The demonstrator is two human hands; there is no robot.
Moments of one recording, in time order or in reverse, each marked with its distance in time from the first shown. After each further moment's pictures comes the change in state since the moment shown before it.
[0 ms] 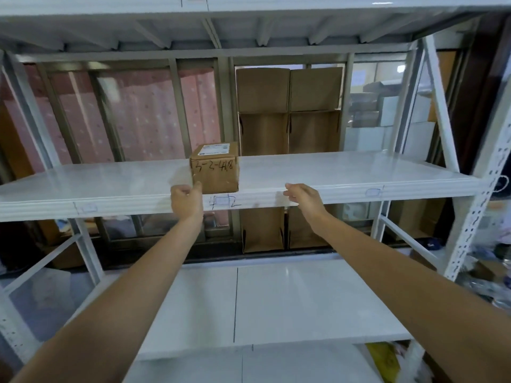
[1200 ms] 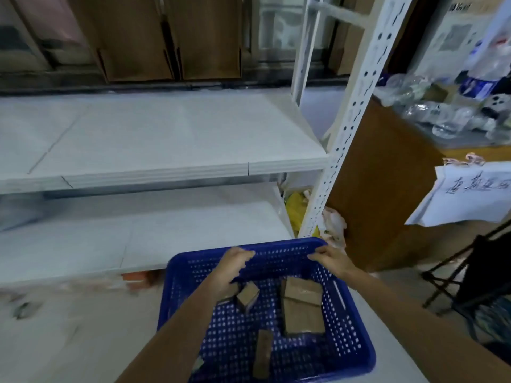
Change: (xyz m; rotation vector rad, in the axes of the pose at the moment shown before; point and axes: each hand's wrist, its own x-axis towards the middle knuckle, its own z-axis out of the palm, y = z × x) left_hand -0.509 -0.612 0.239 0.470 -1.005 -0.734; right_hand -0.181 0.758 -0.328 -0.504 -0.149 0.709
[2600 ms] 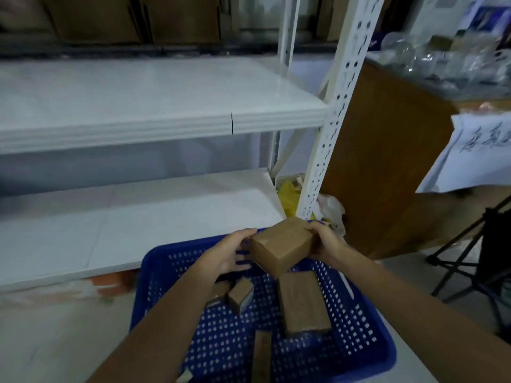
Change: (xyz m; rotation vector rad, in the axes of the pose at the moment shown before) left_hand 0.083 -0.038 0.024 -0.311 -0.223 -0.121; right_hand 0.057 0.025 0.053 0.903 -0.040 0.091
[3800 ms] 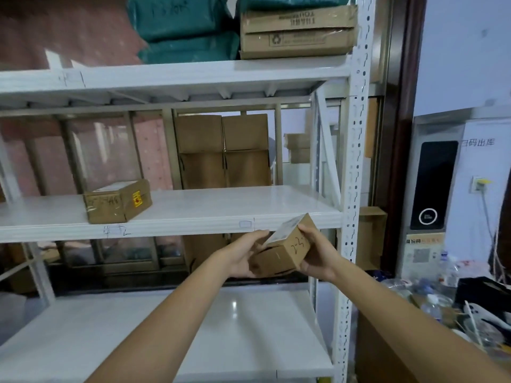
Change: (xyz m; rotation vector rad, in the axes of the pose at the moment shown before) left_hand -0.613 0.508 0.118 0.038 0.038 0.468; right_hand -0.470 -0.592 0.169 0.175 -0.775 -0.241
